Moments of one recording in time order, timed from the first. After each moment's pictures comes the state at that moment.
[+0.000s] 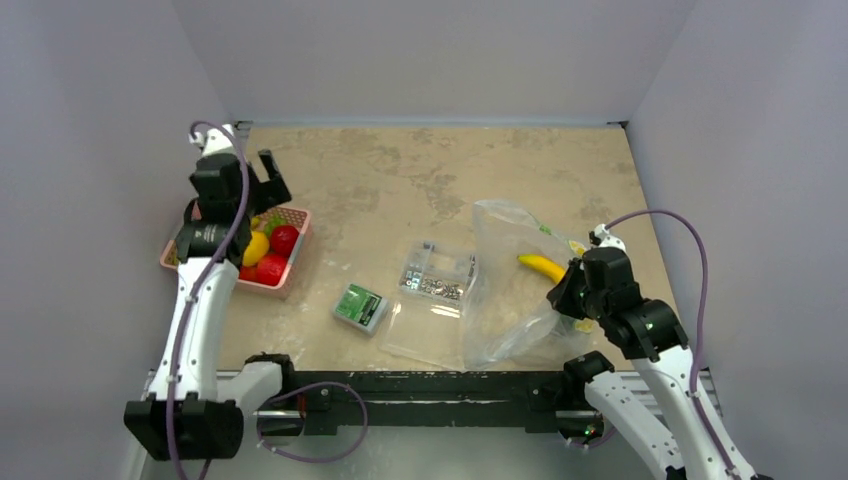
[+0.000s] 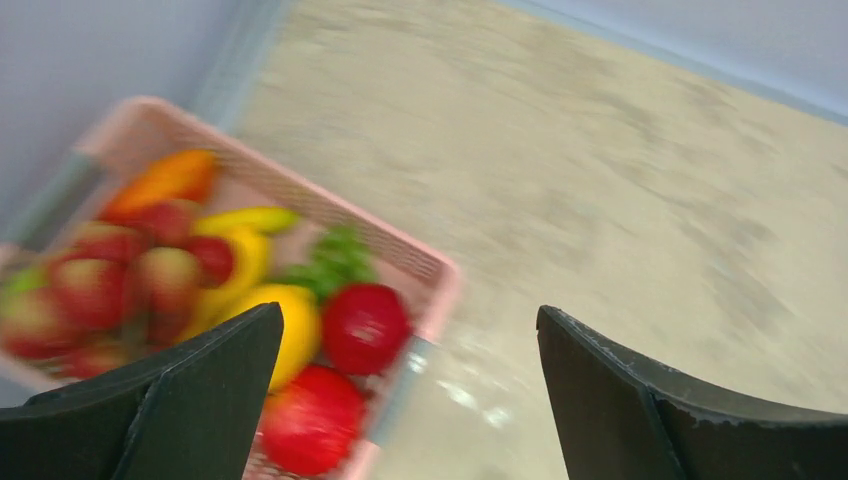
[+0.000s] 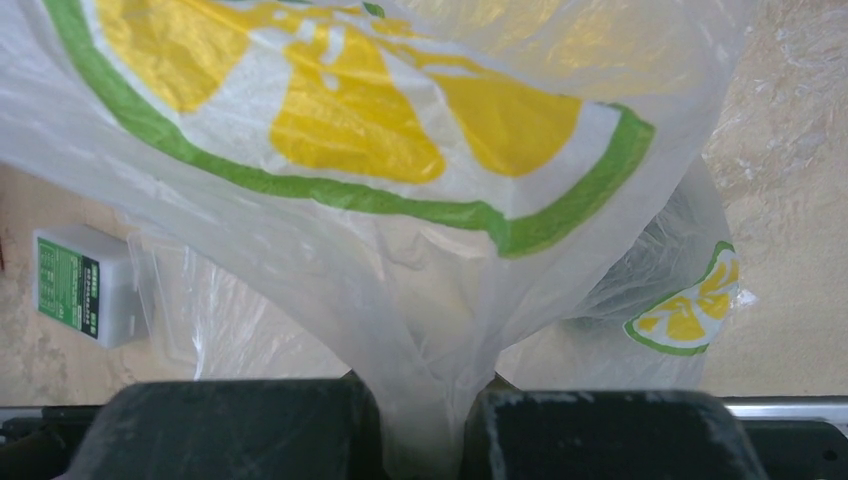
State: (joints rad) left arm 0.08 1.09 1.16 -0.55 -0.24 -0.24; right arm 0.35 0.59 0.81 -1.04 0.12 0.65
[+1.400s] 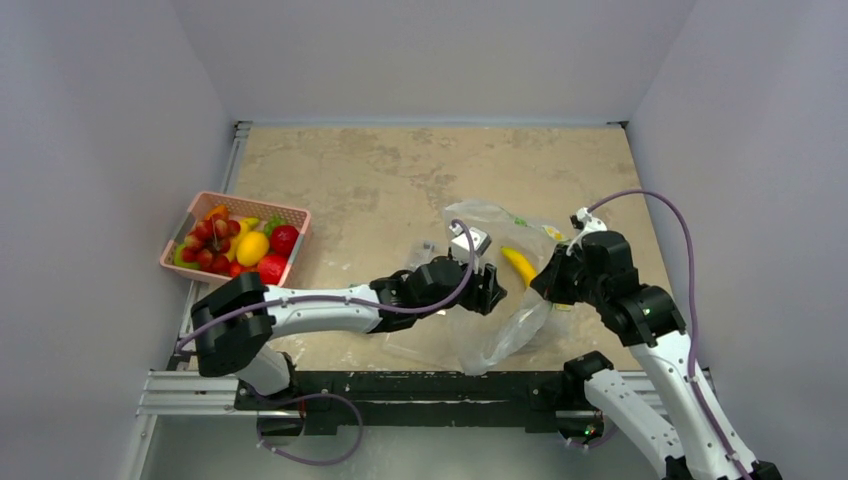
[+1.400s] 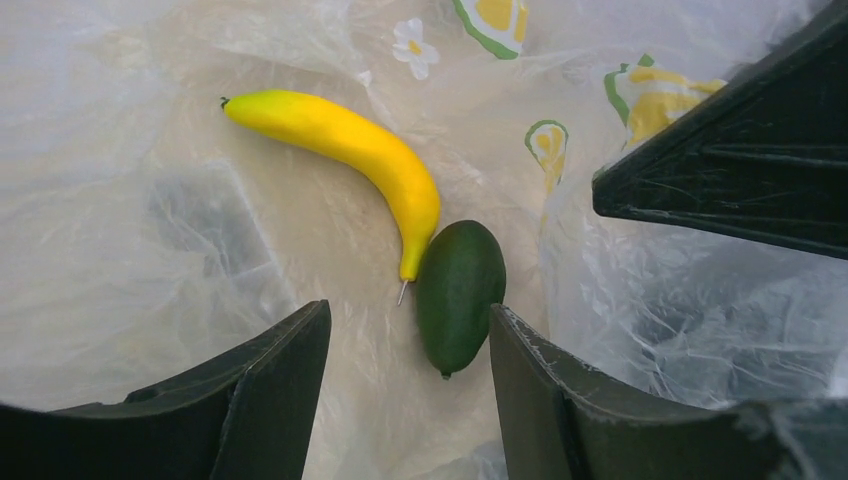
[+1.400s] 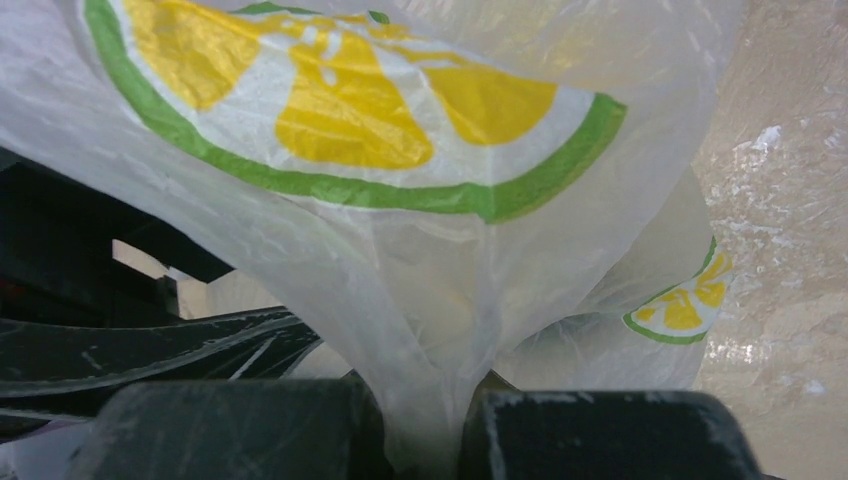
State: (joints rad) left arm -1.19 1.53 0.91 0.28 -0.21 -0.55; right arm 0.35 0.67 0.87 -0.95 -0.07 0.52
